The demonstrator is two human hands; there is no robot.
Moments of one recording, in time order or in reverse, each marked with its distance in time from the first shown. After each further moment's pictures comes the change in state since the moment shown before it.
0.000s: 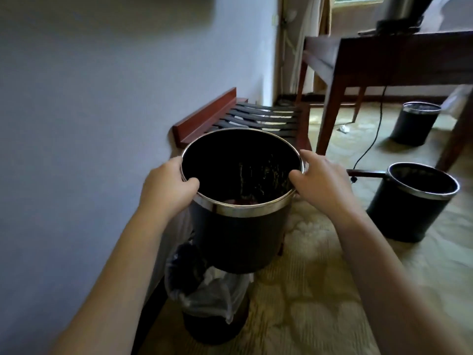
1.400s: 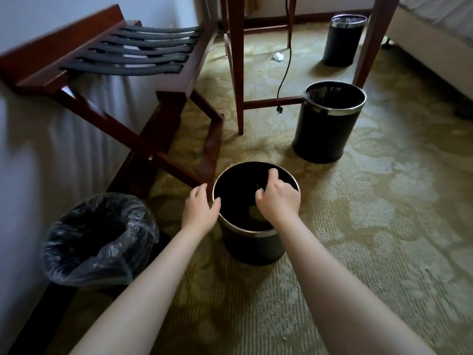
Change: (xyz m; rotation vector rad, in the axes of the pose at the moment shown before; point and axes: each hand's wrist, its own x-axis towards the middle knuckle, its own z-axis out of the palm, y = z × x) left_hand -0.125 0.090 0.330 -0.137 -0.525 -0.036; right_hand -0.088 0.264 0.094 -0.233 -0.127 0.358
